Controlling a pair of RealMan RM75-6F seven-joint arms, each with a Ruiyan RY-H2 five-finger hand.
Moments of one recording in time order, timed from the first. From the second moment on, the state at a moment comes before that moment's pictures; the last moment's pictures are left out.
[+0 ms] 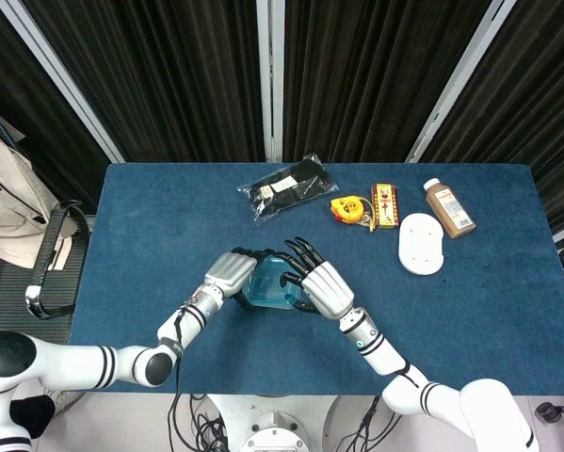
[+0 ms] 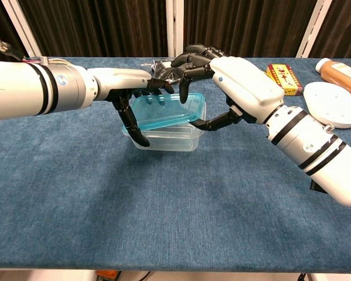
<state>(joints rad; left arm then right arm) -1.08 -1.57 -0.12 -1.57 0.64 0.82 0.39 0.71 -2.01 0.08 -0.78 -1.68 1.41 0.28</state>
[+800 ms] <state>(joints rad) -1.01 -1.55 -0.12 -1.62 0.77 0.93 0.38 0.71 -2.02 0.07 -0.74 -1.68 1.43 0.32</state>
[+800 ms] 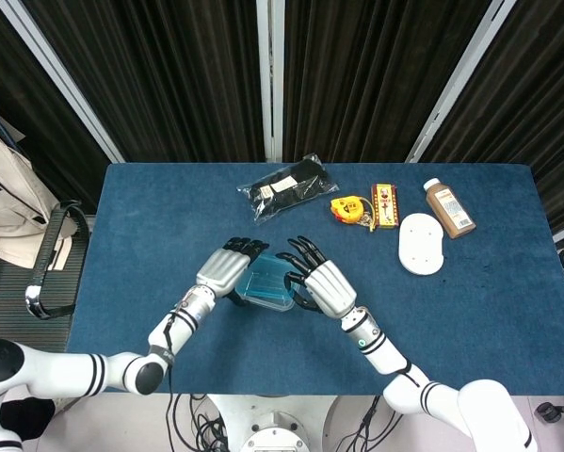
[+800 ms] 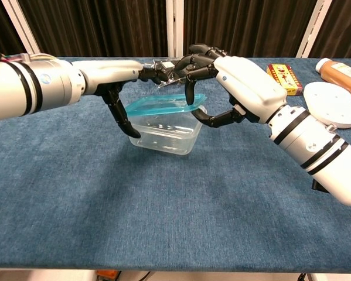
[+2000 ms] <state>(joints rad) -0.58 -1.34 -0.08 -1.59 1.04 1.27 0.15 0.65 -1.89 0.16 -0.63 -1.56 1.44 0.27</state>
